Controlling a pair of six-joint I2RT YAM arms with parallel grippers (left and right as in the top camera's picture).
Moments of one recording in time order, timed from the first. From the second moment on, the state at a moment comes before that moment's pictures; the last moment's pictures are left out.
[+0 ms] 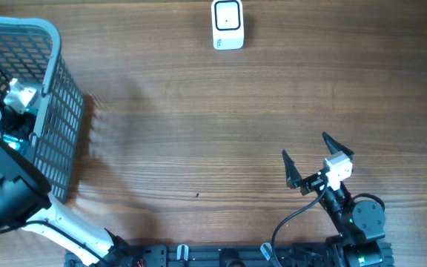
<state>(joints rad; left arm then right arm) 0.67 2.06 1.51 -0.76 -0.06 0.94 0.20 0.01 0.01 0.02 -0.22 -0.05</state>
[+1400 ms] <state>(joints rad) 0.67 1.91 1.56 -0.87 0.02 0.18 0.20 0.01 0.01 0.02 -0.22 -0.05</state>
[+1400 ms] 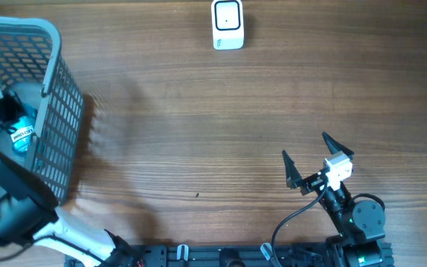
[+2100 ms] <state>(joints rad) 0.70 1.91 1.50 -0.99 0.02 0.06 0.20 0.01 0.01 0.02 -0.22 -0.05</state>
